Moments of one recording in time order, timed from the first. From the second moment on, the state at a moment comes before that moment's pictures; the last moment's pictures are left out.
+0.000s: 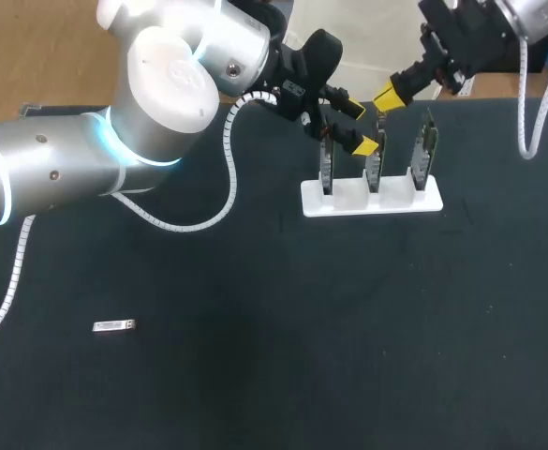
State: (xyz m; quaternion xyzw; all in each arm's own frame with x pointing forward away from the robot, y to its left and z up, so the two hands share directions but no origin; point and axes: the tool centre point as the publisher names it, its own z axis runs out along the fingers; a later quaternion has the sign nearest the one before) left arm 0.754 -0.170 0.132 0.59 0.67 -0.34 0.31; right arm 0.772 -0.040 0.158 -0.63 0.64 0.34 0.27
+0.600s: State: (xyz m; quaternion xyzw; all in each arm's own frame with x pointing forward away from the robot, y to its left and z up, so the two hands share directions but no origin) left arm 0.754 -0.170 0.132 0.59 0.67 -0.34 0.31; right arm 0.770 -0.039 0.144 -0.63 0.65 0.34 0.26
